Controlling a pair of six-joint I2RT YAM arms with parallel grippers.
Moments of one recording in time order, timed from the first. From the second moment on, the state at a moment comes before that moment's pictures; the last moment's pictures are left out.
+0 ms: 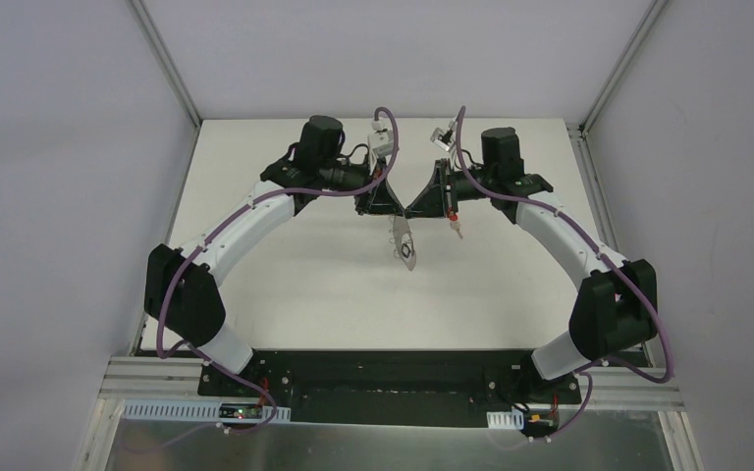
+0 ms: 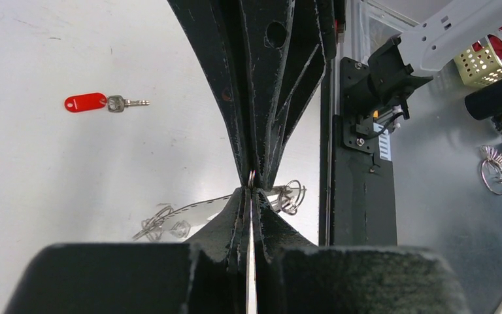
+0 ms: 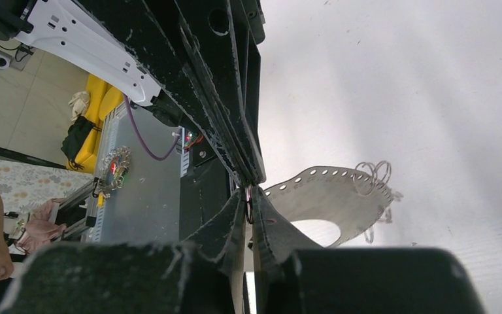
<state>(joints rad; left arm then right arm) -0.53 1.58 1.39 -0.32 0.97 0.05 0.37 1.52 1.23 -0.27 -1.19 0.12</state>
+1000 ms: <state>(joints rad) -0.53 1.58 1.39 -0.33 1.01 0.11 0.37 1.52 1.18 -0.10 -1.22 0.31</state>
